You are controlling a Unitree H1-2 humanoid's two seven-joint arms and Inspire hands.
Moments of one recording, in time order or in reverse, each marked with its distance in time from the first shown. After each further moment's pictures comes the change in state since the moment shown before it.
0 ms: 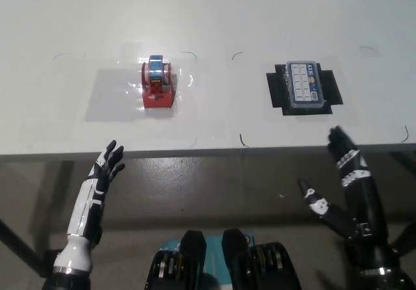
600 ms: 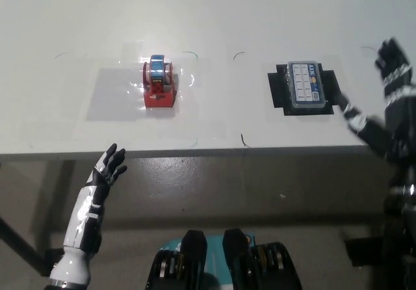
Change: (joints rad) left_arm 0.066 -0.004 -0.012 -0.134 -0.017 -0.006 -0.030; right_arm -0.350 -0.063 -0.159 0.138 0.024 0.071 -0.040
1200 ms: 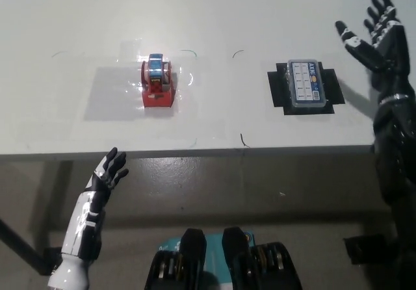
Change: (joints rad) left_arm 0.033 -0.003 -0.001 -0.045 -0.020 0.004 -0.024; right_arm -0.482 -0.068 -0.094 0.848 0.112 0.042 0.010
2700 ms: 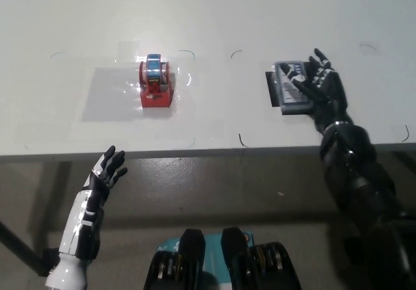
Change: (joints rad) left_arm 0.000 0.002 0.004 -0.027 -0.017 0.023 -0.008; right_arm -0.088 0.124 -0.028 0.406 0.046 -0.110 0.009
